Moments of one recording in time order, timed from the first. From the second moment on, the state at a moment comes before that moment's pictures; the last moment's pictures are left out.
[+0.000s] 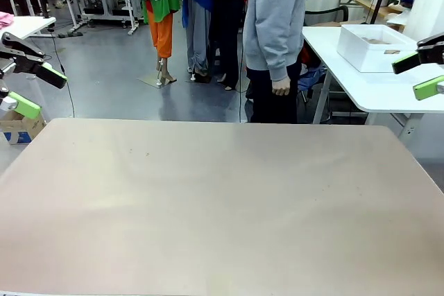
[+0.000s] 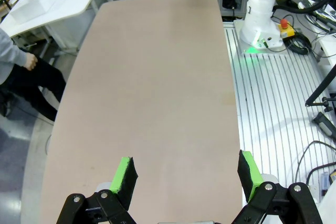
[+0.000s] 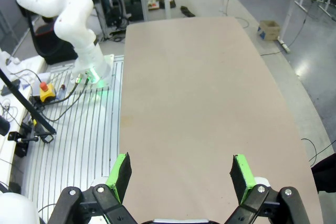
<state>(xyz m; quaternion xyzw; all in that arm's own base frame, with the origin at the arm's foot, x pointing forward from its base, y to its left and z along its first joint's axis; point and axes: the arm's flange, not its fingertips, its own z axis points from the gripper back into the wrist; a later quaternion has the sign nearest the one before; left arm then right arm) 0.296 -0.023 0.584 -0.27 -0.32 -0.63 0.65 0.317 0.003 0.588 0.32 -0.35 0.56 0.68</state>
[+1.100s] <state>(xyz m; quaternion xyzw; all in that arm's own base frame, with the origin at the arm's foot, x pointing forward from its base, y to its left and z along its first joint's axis) 0.296 -0.023 0.584 -0.27 -0.32 -0.63 0.65 0.317 0.003 0.588 0.32 -0.35 0.56 0.68</state>
